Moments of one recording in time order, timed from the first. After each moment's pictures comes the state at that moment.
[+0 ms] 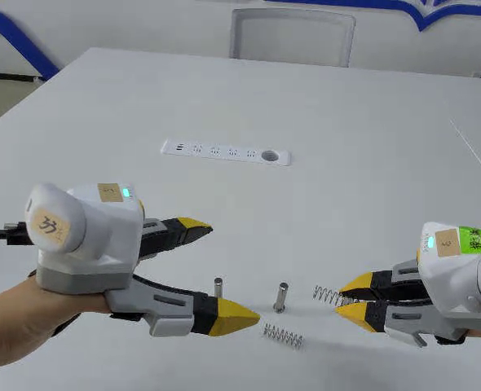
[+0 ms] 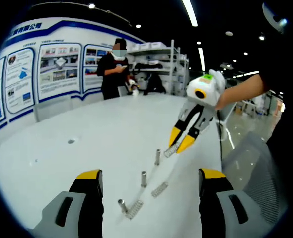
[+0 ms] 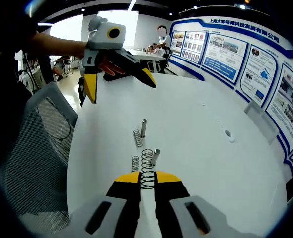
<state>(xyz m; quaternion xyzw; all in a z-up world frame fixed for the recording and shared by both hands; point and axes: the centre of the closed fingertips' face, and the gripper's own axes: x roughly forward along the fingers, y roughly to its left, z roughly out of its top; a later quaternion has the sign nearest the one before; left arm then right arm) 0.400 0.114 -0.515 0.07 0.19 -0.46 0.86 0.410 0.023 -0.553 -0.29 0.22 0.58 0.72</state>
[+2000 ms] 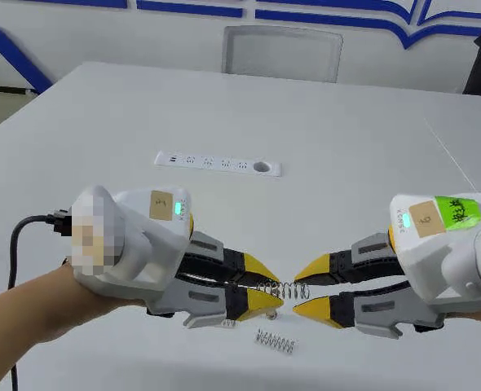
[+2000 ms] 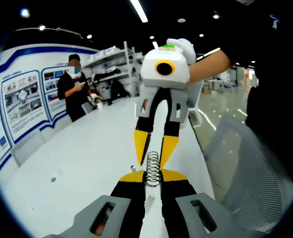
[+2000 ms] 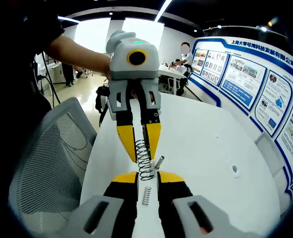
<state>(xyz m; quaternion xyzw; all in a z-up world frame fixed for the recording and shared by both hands) 0.373 0.065 -0.491 0.17 0.12 -0.59 0.78 0.377 0.067 -0.499 -0.29 0.15 0.65 0.68</state>
